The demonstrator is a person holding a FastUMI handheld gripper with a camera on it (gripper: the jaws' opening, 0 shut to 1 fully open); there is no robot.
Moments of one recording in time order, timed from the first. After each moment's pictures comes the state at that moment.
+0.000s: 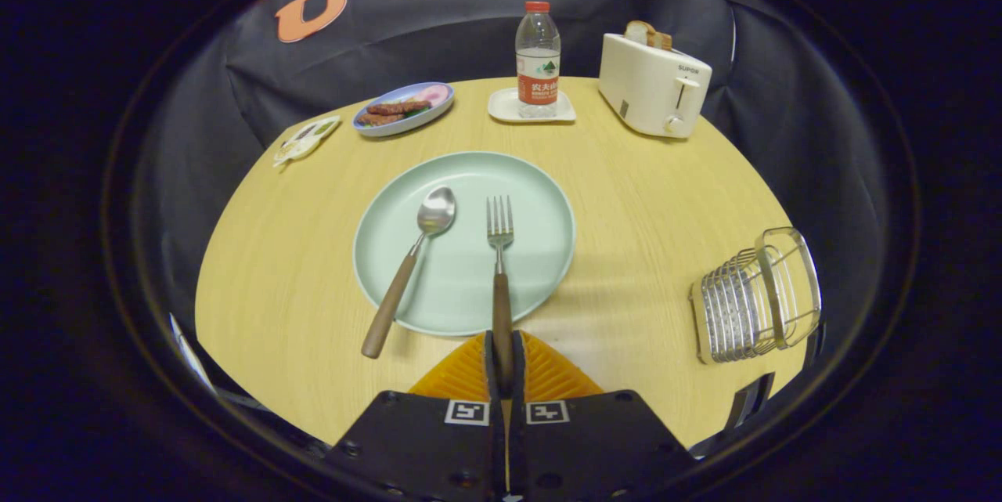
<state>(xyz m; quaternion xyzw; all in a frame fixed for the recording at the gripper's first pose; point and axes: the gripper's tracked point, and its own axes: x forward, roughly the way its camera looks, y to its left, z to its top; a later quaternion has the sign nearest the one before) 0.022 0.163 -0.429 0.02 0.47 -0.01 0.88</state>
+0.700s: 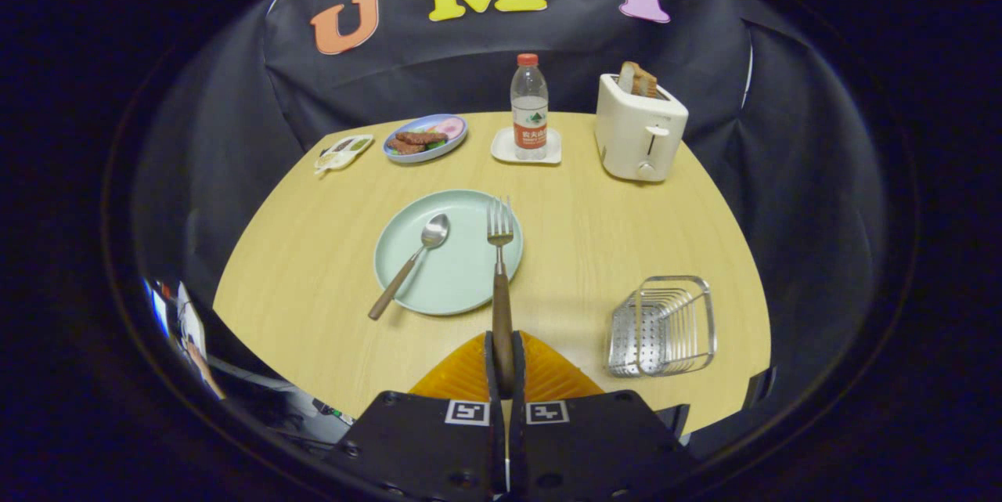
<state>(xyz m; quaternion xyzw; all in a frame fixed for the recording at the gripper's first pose) -0.018 0.084 -0.345 -0.01 0.45 0.05 0.89</state>
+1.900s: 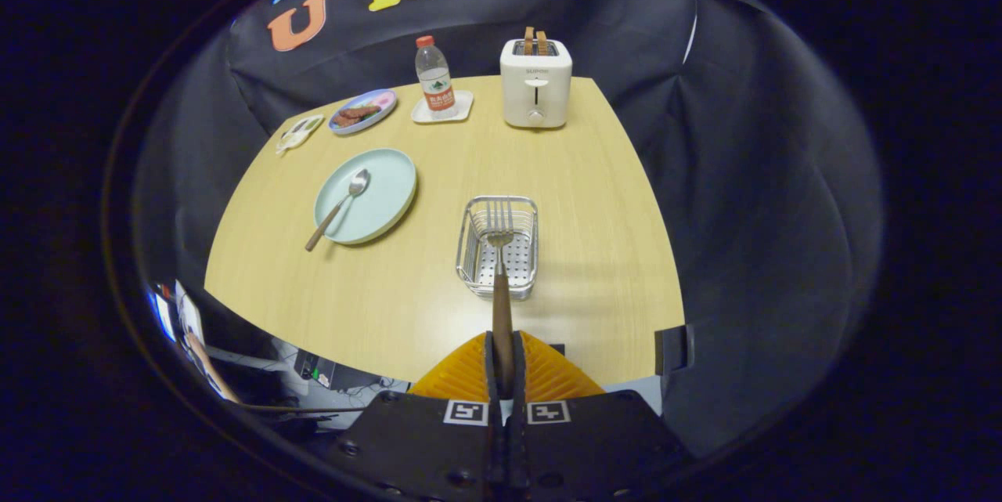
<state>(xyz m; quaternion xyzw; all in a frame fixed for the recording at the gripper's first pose) -0.099 -0.053 -0.318 0.00 0.52 -0.01 0.86</state>
